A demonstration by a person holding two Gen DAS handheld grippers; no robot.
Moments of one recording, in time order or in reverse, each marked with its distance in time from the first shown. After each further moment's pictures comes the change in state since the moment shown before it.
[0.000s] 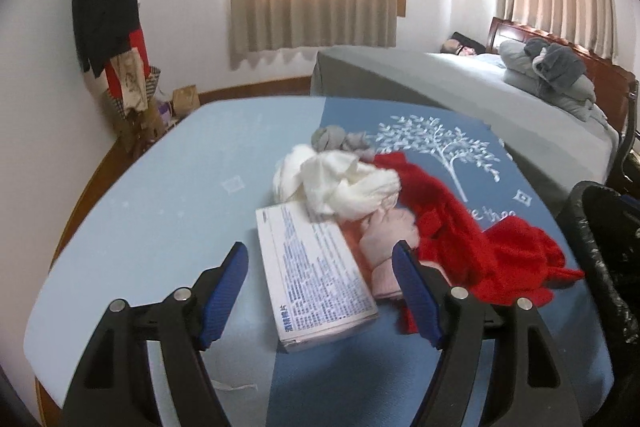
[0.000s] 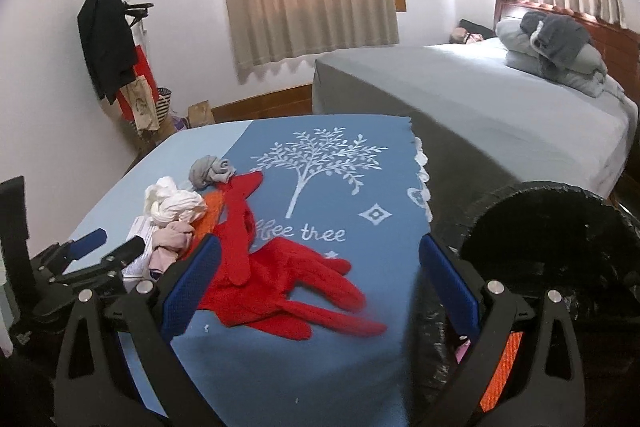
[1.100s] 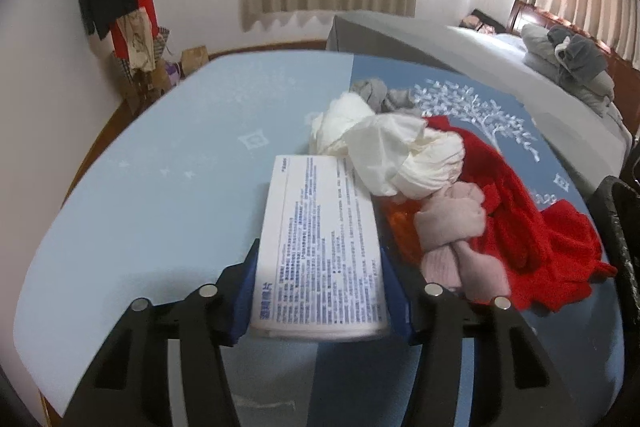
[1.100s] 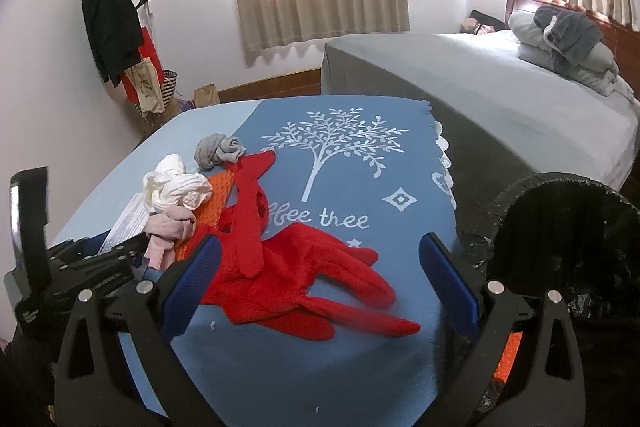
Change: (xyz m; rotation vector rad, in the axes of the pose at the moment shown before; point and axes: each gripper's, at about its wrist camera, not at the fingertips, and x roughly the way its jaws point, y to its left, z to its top) left arm 0.038 0.033 -0.003 -0.049 0.148 0.020; right arm 0.022 0.015 -0.006 -0.025 0.052 0.020
